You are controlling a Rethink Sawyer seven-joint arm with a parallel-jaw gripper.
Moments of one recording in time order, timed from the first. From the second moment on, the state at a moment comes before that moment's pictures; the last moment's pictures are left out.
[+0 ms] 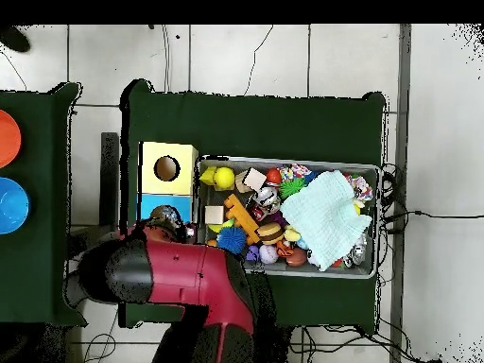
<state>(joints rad) 0.20 -0.89 -0.27 1.78 0.15 0.57 1.71</state>
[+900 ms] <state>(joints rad) -0.11 -0.91 -0.23 1.84 0.03 0.38 1.71</state>
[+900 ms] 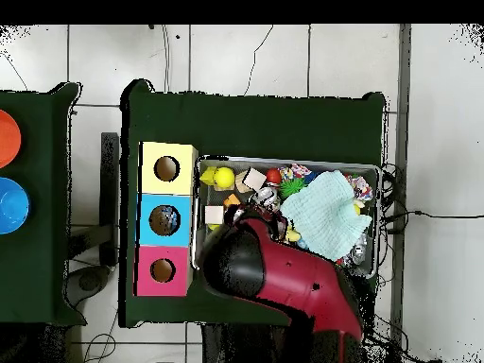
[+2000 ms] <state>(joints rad) -0.41 -0.89 -0.03 1.97 -0.23 0.18 1.71</state>
